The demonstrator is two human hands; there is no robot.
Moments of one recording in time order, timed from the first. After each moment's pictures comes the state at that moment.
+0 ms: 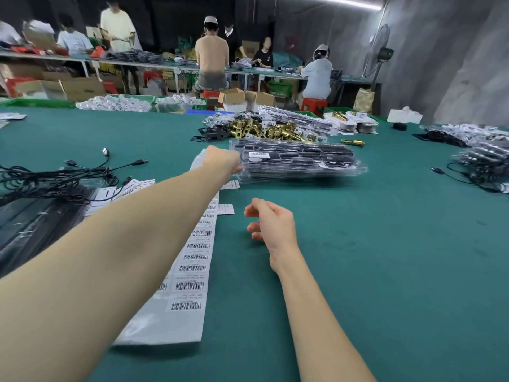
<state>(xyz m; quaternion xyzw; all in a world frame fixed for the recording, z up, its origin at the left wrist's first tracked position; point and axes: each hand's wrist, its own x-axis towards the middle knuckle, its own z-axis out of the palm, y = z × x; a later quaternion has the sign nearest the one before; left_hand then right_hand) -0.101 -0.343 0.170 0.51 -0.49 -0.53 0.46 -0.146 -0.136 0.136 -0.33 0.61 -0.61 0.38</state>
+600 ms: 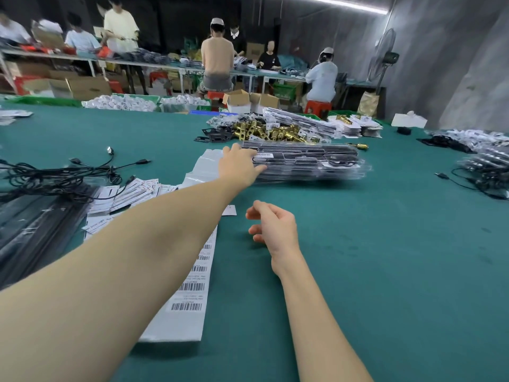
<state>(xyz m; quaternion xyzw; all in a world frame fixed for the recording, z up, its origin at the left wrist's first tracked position) -0.117 -0.328 0.157 0.52 -0.81 -0.06 0.25 -0.146 -0.137 0.134 -0.34 0.61 -0.61 0.38</state>
